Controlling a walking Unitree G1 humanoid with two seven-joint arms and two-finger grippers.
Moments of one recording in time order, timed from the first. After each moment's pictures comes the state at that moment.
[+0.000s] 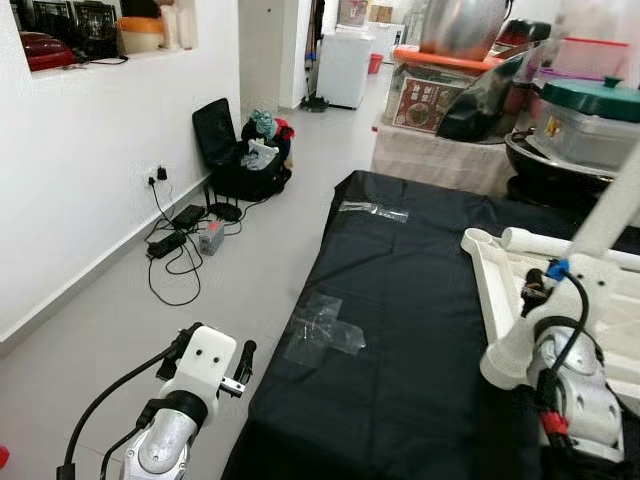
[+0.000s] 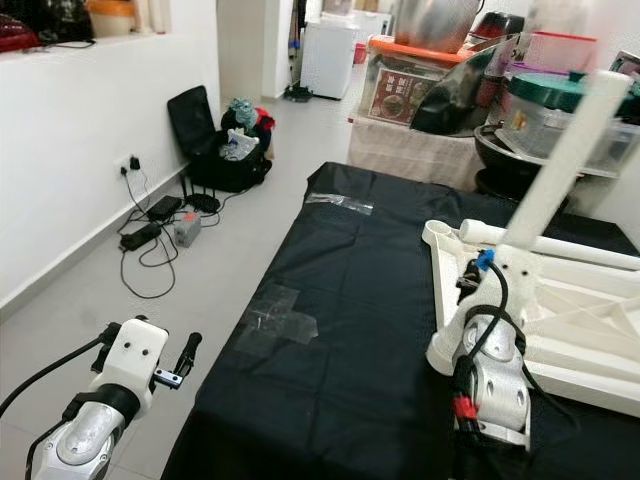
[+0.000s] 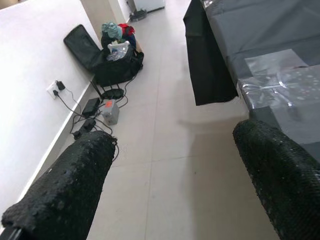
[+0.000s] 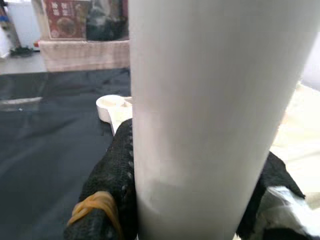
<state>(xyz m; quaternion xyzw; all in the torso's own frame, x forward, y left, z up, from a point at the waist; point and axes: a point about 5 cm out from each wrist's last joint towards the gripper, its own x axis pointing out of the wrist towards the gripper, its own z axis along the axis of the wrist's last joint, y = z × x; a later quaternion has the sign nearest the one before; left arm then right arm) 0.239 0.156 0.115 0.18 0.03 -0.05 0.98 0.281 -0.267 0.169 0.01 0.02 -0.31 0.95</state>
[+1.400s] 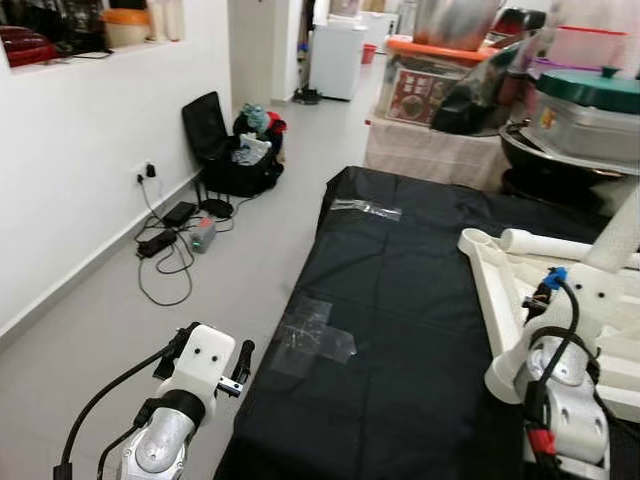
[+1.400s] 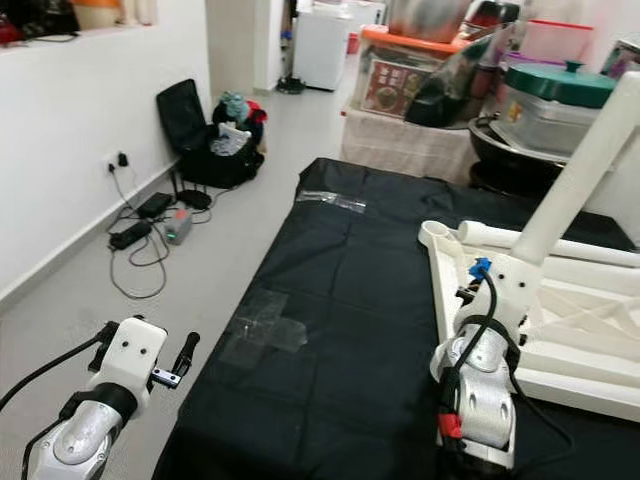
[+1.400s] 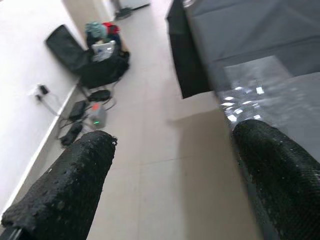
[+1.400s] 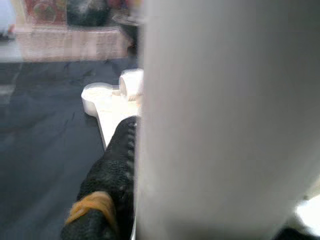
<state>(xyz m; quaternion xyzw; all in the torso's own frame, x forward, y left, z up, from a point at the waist) 0.239 0.155 0.119 0.18 0.03 -0.06 0.98 0.284 -0.242 0.169 0.00 0.03 -0.28 0.96</state>
